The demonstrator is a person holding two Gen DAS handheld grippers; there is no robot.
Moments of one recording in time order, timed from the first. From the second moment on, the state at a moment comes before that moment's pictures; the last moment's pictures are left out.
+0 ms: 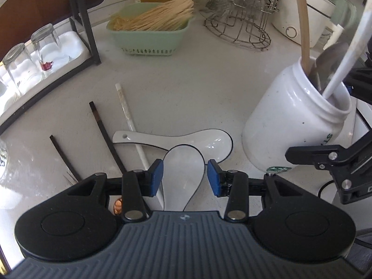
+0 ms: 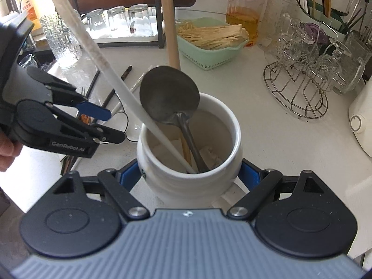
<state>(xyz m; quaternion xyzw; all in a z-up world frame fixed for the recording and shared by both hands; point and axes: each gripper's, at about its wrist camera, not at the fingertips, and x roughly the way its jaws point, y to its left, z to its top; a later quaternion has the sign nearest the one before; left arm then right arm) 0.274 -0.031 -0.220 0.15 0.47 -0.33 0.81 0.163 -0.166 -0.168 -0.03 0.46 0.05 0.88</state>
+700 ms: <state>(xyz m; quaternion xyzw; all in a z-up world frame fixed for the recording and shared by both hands) 0.281 -0.033 -0.231 0.14 0.48 -0.35 0.79 0.163 -0.161 -0.169 -0.04 0.47 0.03 0.88</state>
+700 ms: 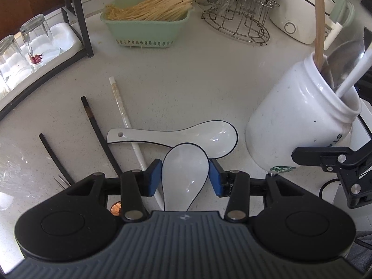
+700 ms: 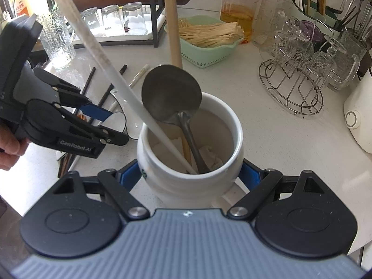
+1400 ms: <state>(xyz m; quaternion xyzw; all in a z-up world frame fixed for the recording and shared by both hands) 0.263 -0.027 -0.204 0.11 0.48 -0.30 0.82 0.163 -0.161 -0.169 -0.05 0.46 0.04 0.88</state>
